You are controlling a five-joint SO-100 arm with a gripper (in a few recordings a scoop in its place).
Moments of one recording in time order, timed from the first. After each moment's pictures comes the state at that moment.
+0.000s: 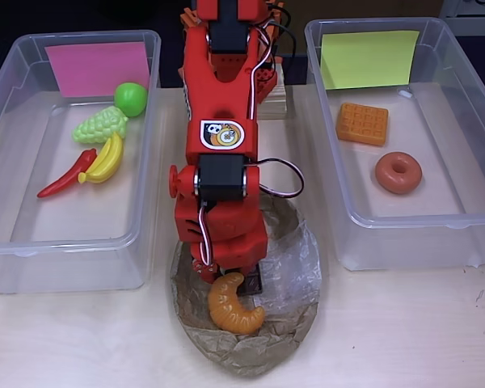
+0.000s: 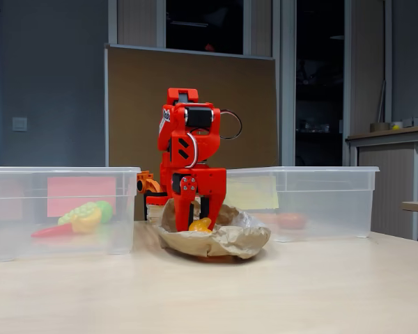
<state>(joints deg) -1.8 38.6 49.5 82.0 74.4</state>
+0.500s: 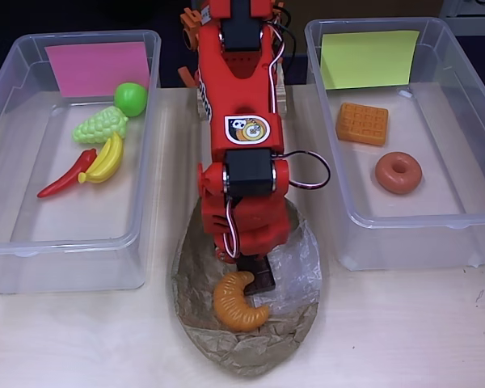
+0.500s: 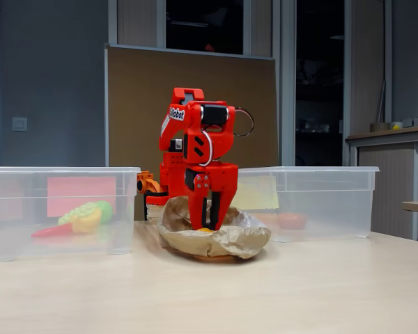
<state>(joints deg) -5.6 39.3 48.9 90.4 78.4</state>
